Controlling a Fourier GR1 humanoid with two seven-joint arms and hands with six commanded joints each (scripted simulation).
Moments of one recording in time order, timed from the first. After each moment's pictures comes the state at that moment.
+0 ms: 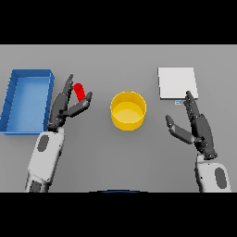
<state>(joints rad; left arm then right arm) -0.35 0.02 0.01 -1.15 -0.17 0.08 -0.04 0.04 -0.11 0.04 -1.65 0.09 0.05 -0.05</state>
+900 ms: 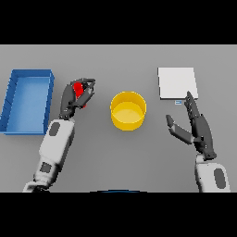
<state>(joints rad) -0.56 -0.04 0.12 -0.82 -0.14 0.17 -0.24 0.04 -0.10 0.04 -1.64 0.11 0.03 -0.05</state>
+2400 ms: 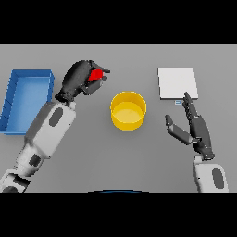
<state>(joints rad) -0.68 0.19 -0.29 -1.13 -0.52 0.06 0.11 0.04 -0.10 0.06 -1.64 0.13 0.02 -0.05</state>
